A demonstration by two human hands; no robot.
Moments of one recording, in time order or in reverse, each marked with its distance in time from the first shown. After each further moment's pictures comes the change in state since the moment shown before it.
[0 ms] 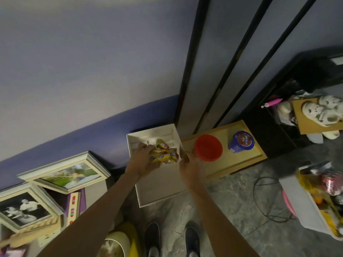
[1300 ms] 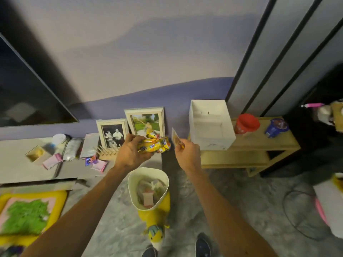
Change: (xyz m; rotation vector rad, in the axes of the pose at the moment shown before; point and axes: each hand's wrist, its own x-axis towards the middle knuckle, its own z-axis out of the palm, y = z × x) left_hand -0.442 -0.083 -0.078 -0.035 0.462 -0.236; right_hand -0.321 -0.111 0.029 0.108 -0.070 -0.373
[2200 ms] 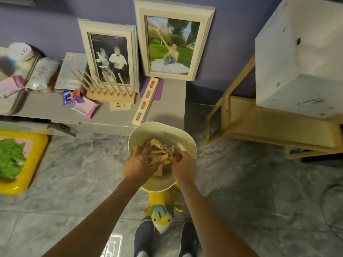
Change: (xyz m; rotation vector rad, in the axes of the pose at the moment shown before) left_hand -0.036 -0.294 0.340 0.060 -0.226 -0.341; right_hand -0.098 0.216 0.354 -0.087 -0.369 0.395
